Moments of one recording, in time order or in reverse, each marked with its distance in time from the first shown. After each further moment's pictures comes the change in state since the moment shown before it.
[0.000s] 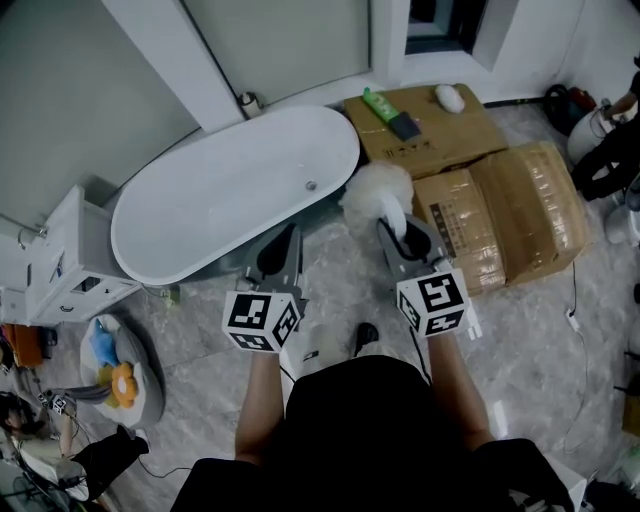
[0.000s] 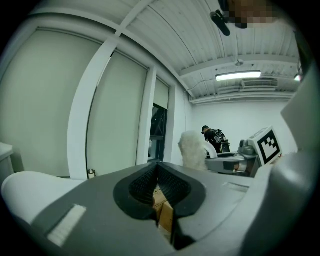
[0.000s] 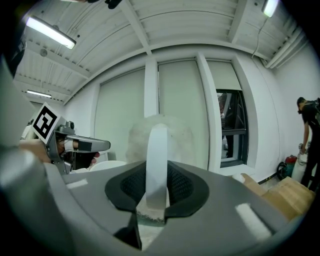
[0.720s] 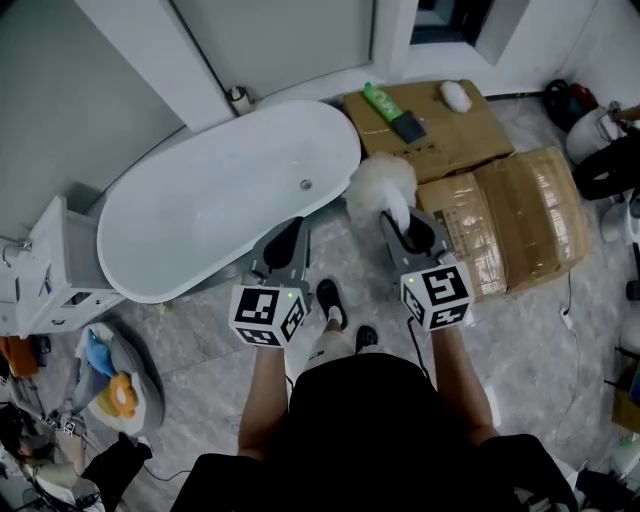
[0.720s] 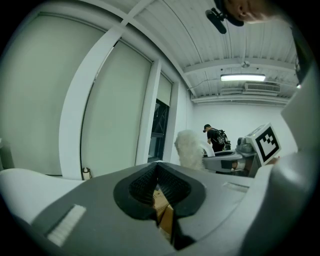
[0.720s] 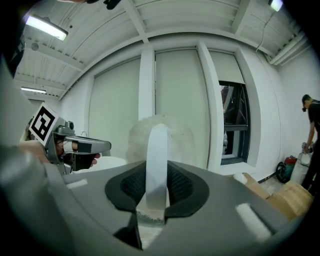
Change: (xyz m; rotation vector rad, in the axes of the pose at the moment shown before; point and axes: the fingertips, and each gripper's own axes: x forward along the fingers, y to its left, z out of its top) left arm 0.097 0.076 -0.007 -0.040 0.030 -0.046; right arm 0.117 -0.036 0.003 -0.003 0.078 -0.022
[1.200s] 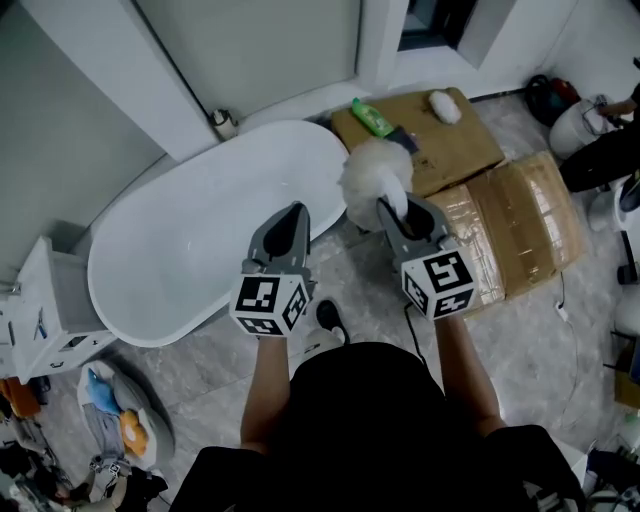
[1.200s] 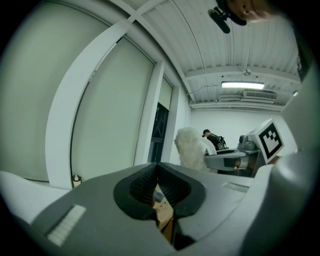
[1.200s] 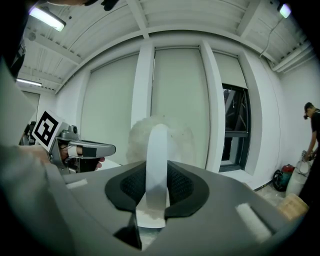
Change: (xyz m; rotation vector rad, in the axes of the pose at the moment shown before) left arm 0.092 0.081 0.036 -0.025 -0.047 -0.081; right arm 0.101 -0.027 0.054 -0.041 -0.003 -0.063
